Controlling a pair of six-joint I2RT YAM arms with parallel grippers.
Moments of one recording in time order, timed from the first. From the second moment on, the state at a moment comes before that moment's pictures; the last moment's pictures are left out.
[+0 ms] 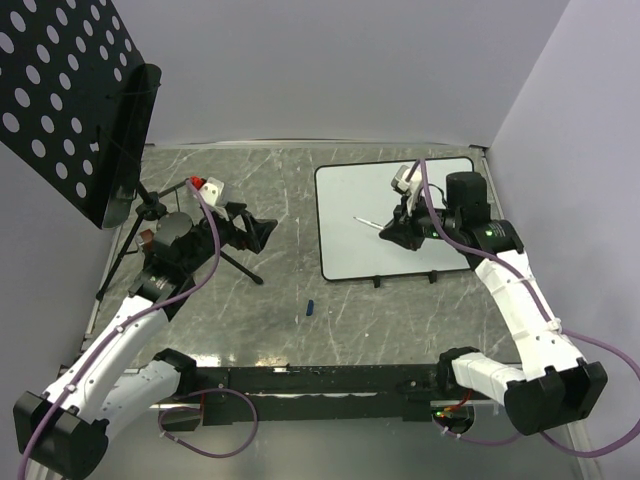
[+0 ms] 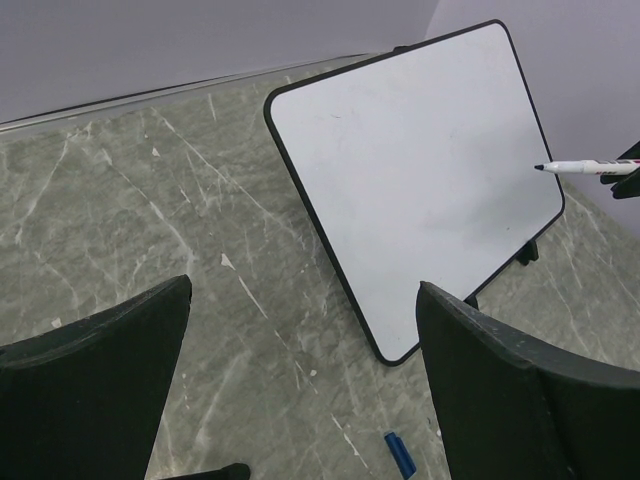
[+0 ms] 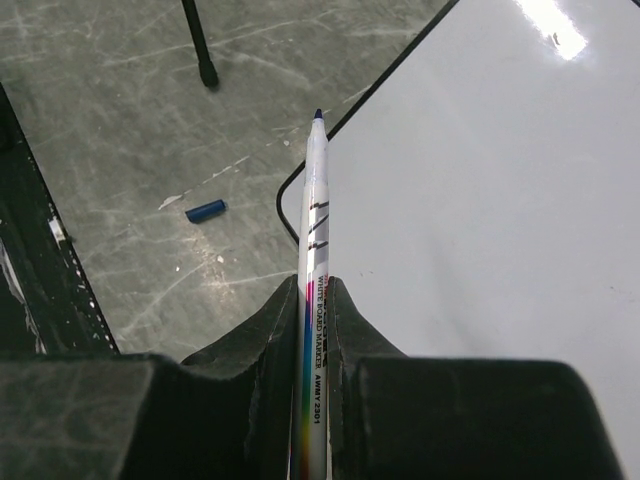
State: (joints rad) left arm -0.41 0.87 0.73 0.09 0.24 -0.20; right arm 0.21 1.09 1.14 -0.69 -0.73 -0.42
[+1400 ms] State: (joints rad) left arm -0.41 0.83 0.69 0.08 0.20 -0.21; right arm 0.36 1.21 1.26 -0.57 -0.43 -0.34
